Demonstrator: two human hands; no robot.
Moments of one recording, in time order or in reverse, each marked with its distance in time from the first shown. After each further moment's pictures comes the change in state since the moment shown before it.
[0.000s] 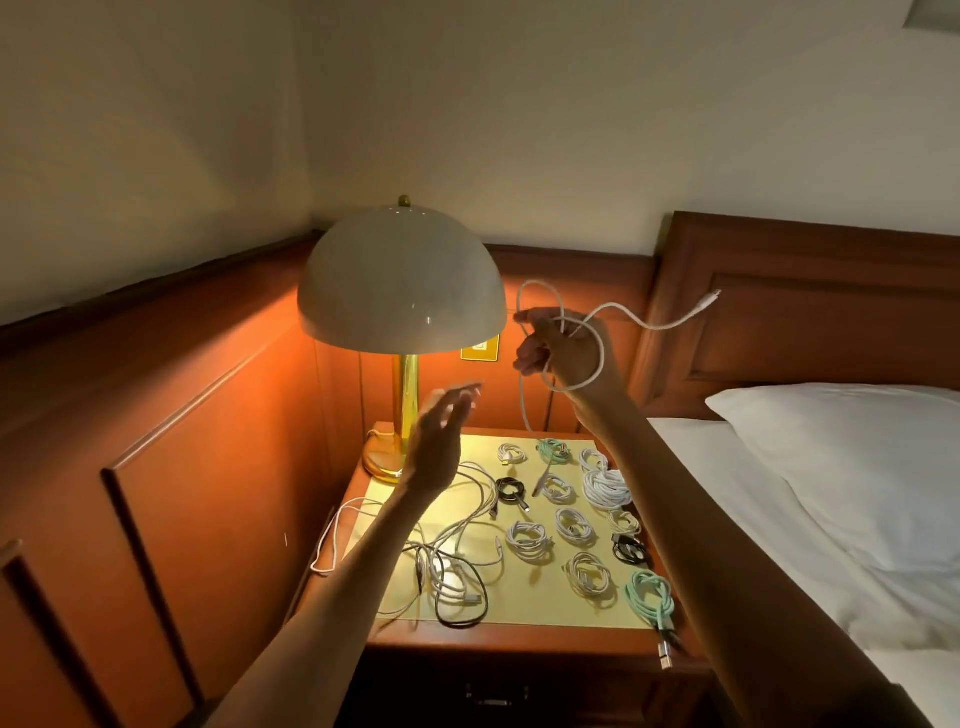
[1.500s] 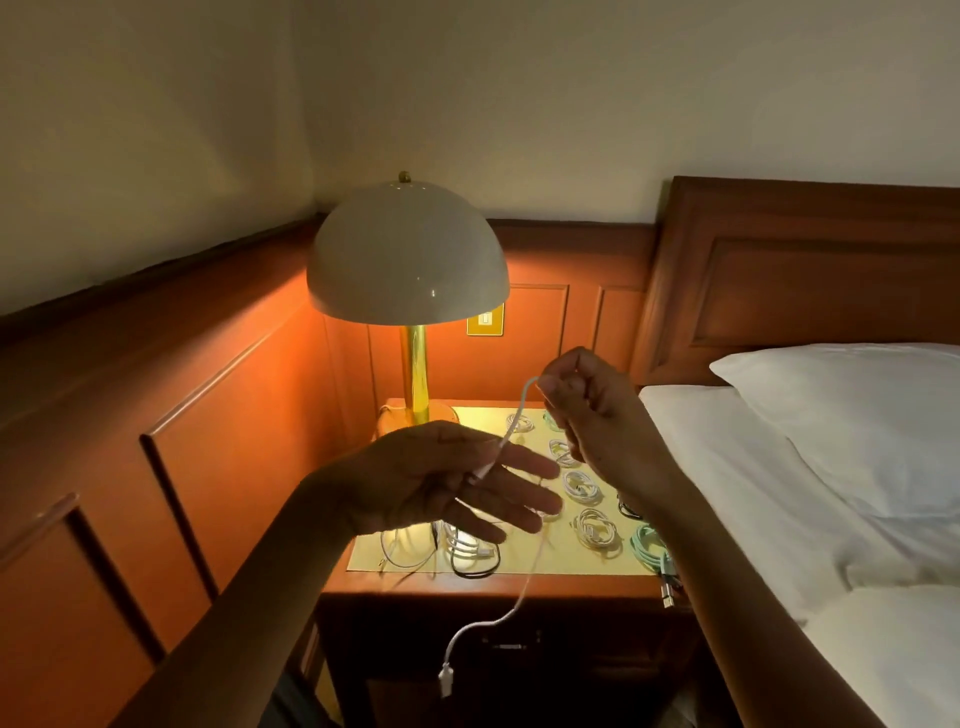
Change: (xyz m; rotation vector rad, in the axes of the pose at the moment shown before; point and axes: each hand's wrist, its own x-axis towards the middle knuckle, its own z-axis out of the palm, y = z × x) left_hand -0.069 0.133 -0.091 -0.726 -1.153 -0.509; right_hand -0.133 -0.028 -0.006 -0.145 -0.071 0.003
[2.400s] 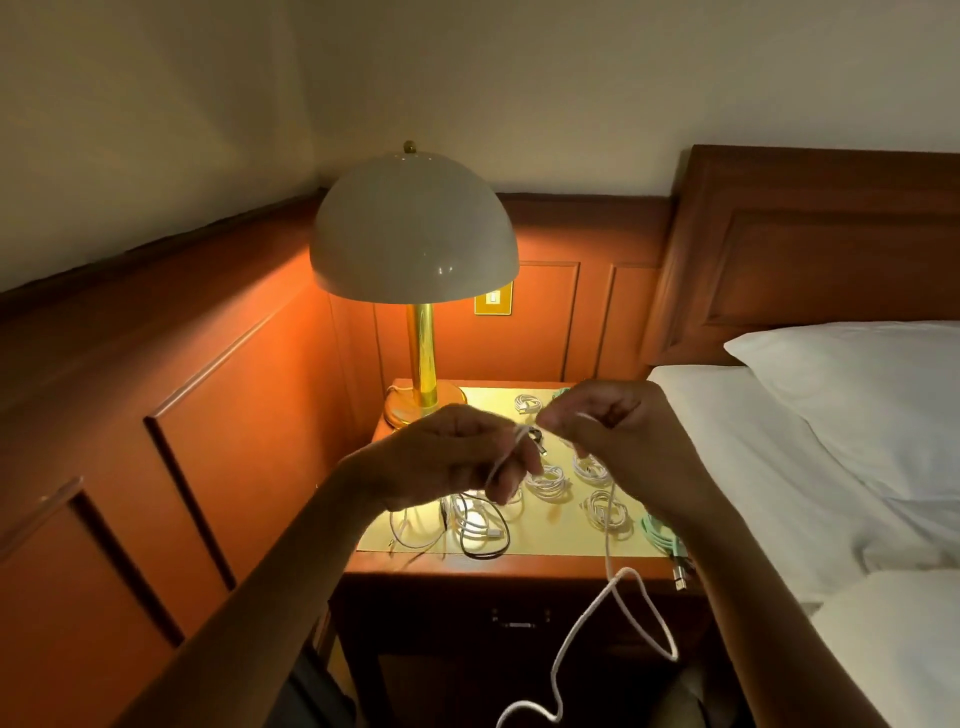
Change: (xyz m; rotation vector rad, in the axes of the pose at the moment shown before) left_hand 0.022 -0.027 -0.023 0.177 0.045 0.200; right_hand -0.023 0.001 -0.004 -0.006 -0.072 -0.027
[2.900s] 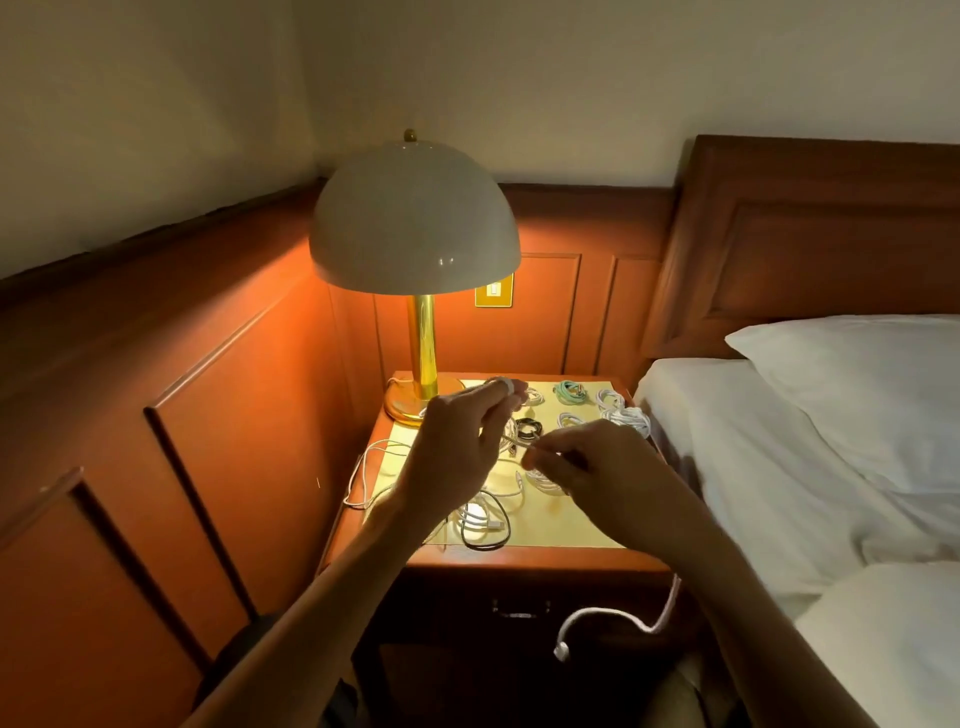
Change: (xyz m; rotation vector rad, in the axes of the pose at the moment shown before) left_hand 0.019 -0.044 0.002 1.103 0.830 0.371; right_hand -0.019 0.006 0.014 -0.640 -0.223 0.143
